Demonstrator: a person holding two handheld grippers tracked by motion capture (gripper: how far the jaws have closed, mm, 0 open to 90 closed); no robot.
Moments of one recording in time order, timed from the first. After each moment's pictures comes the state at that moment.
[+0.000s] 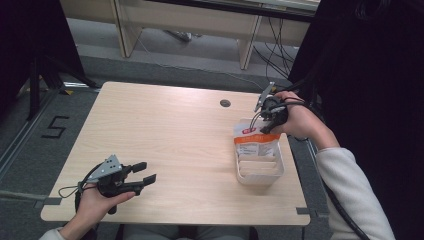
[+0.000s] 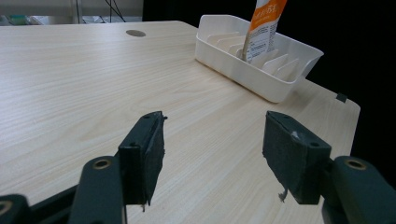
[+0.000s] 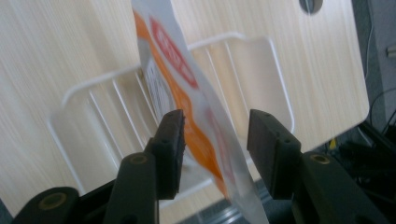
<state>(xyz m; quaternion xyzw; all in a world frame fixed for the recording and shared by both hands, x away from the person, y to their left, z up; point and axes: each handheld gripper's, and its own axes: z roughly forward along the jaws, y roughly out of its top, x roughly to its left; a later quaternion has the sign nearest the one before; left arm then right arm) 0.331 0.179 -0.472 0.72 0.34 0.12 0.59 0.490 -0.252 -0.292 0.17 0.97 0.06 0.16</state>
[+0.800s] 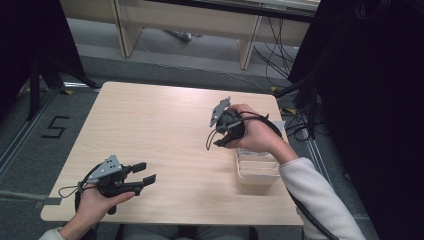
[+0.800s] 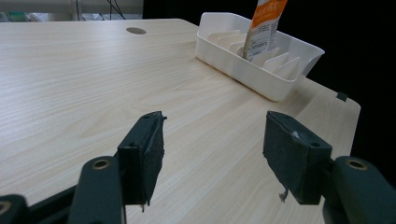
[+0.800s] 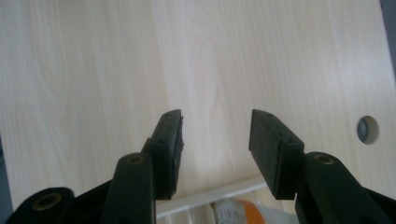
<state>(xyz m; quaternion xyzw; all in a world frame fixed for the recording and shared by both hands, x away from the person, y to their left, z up) 0.331 0.179 -0.474 0.72 0.36 0.11 0.59 0.455 -0.145 -0.327 0.08 0.97 0.16 0.14</state>
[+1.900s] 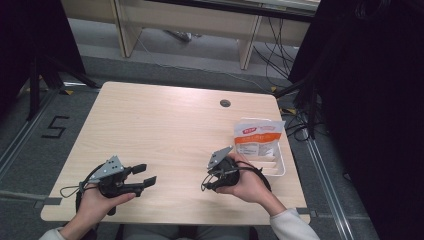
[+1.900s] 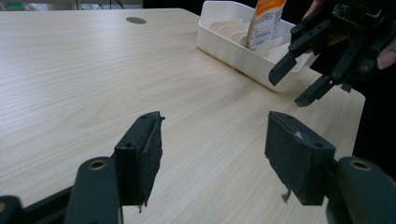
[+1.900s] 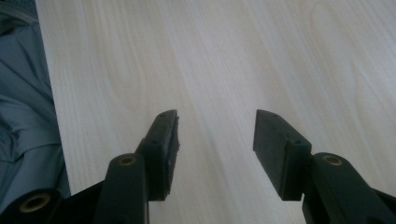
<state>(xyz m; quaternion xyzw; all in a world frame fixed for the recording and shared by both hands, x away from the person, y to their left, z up) 0.332 0.178 -0.478 0.73 0.35 0.11 0.57 0.390 -0.158 -0.442 0.16 0.95 0.26 0.06</state>
